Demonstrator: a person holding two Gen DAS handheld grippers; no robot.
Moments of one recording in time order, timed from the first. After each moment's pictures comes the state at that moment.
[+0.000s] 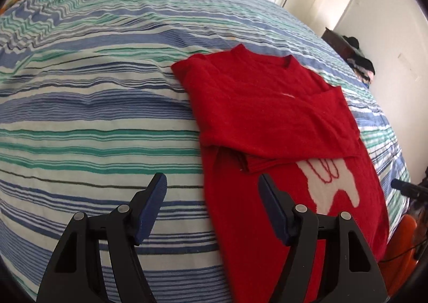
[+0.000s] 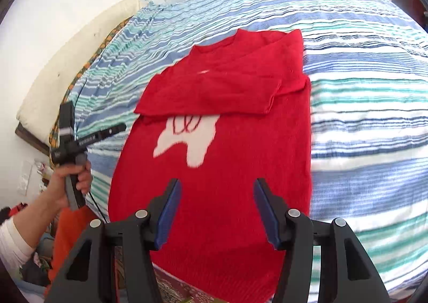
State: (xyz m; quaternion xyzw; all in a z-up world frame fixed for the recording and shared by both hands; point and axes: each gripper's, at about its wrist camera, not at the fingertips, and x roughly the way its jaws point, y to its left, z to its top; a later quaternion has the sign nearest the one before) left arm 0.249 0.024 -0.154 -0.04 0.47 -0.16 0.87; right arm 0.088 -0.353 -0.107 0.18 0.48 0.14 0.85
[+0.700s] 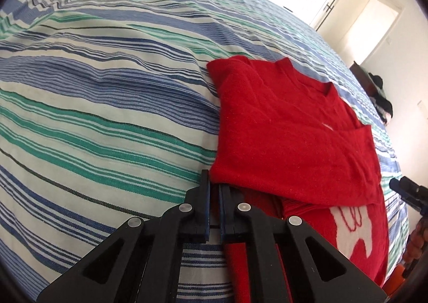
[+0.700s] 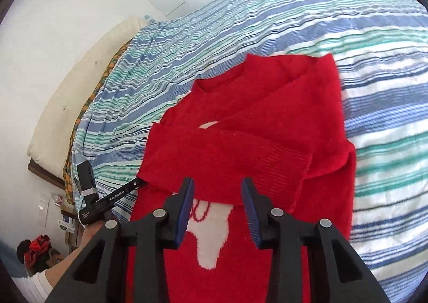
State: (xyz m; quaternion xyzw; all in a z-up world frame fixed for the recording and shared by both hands) left arm 0.276 0.043 -0.193 -0.15 0.47 -0.08 0.87; right arm 0.200 -0.337 -0.113 0.22 0.46 0.18 0.84
